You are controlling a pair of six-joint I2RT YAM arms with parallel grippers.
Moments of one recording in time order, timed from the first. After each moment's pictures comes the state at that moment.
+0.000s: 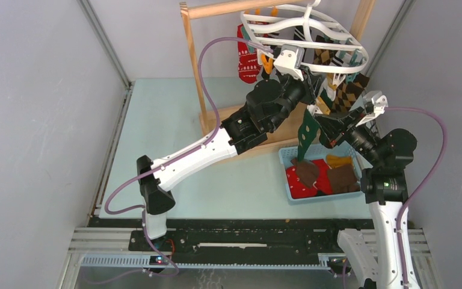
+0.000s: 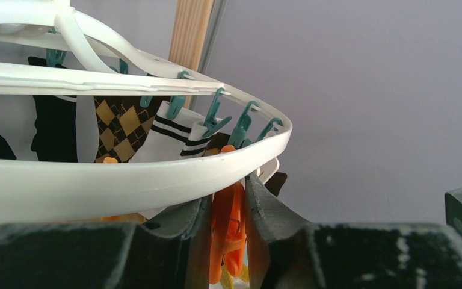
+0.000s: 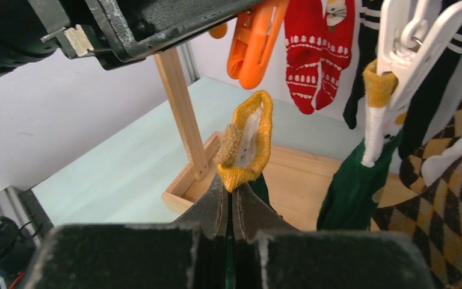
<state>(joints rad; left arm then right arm) -1.10 1.87 2.05 0.08 -0.38 -0.28 -0.06 0.71 0.92 -0.03 -0.75 0.27</state>
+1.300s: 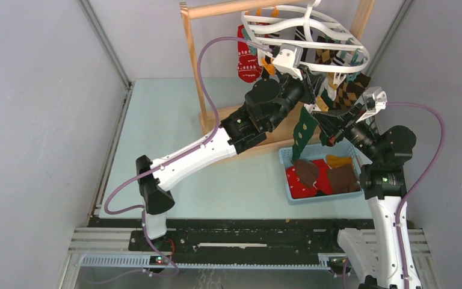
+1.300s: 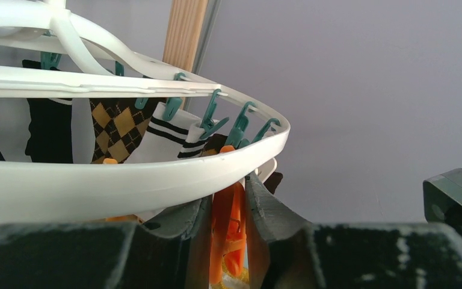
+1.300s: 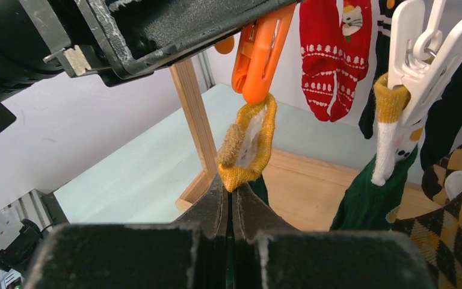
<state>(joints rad) -1.09 1.87 2.04 0.10 -0.35 -0.30 -0.06 0.75 0.92 0.06 -0.80 0.35</state>
